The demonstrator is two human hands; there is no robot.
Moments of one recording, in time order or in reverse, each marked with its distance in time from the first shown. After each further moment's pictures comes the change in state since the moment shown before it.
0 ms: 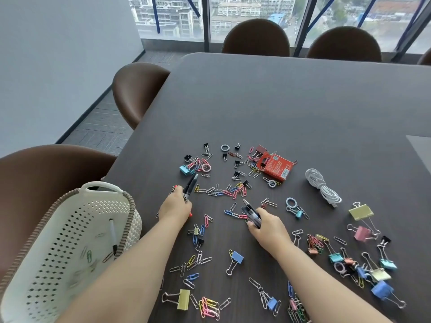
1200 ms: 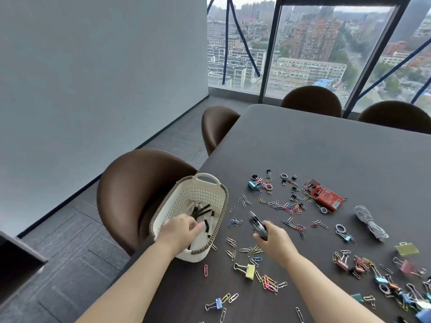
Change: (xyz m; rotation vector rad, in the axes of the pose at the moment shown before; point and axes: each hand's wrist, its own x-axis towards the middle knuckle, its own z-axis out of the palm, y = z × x) left_hand -0.173 -0.168 -0.131 0.033 0.078 0.130; right_hand -0.122 -0.134 0.046 -0.036 -0.042 -0.308
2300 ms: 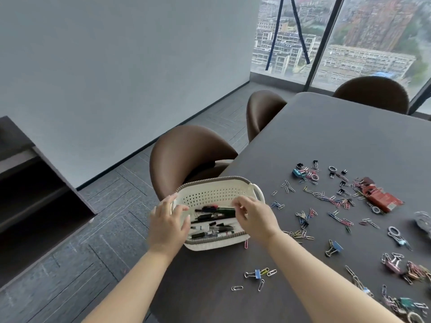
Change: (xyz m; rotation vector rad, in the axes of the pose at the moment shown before) left_hand -0.101 -0.107 0.002 0.081 0.599 -0.038; right_hand -0.020 -0.118 0.087 -0.031 0.104 -0.642
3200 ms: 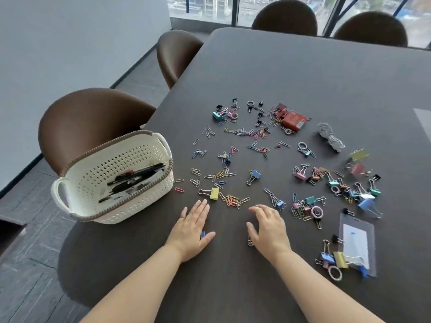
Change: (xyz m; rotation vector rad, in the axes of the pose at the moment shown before) left_hand -0.094 0.150 0.146 0.163 -0.772 0.527; right_hand -0.230 0.142 -0.029 -0.216 0.027 0.614
